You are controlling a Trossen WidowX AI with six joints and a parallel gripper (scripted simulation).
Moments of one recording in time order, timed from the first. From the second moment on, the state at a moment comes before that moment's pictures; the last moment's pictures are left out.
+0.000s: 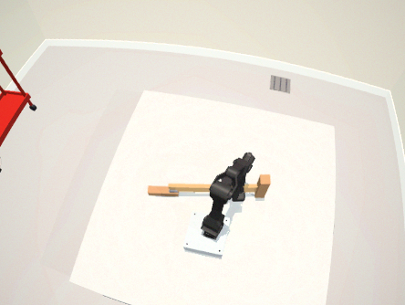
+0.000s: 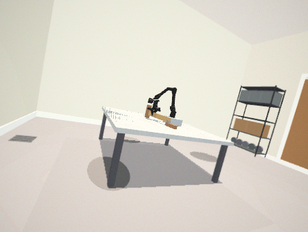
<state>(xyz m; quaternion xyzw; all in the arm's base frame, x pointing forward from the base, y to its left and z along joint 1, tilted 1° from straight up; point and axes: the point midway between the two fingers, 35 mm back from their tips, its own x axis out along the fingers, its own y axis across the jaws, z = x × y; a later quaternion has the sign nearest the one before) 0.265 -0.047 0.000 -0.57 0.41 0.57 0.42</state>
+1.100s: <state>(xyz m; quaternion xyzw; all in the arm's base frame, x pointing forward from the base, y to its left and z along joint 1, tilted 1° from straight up) 0.267 -0.051 0.000 -0.57 0.41 0.57 0.42</state>
